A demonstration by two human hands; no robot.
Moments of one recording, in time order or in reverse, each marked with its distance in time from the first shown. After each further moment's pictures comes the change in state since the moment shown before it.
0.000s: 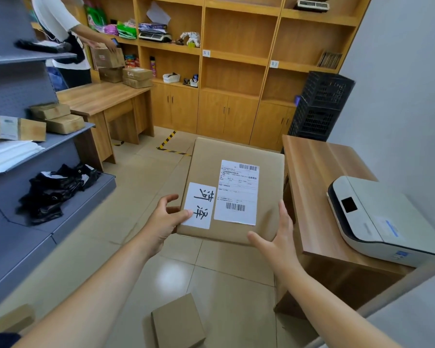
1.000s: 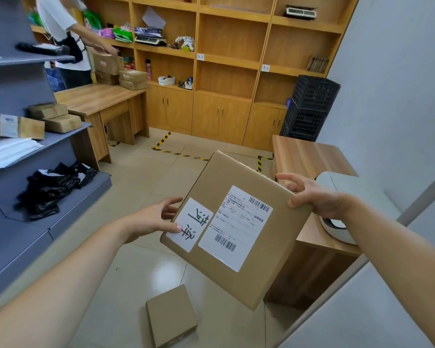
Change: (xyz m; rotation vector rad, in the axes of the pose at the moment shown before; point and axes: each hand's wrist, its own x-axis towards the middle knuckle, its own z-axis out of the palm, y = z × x) left_hand -0.069 0.031 -0.004 0.564 -0.451 -0.101; right_hand 0.038 -0.062 -0.152 0.017 -0.673 0.273
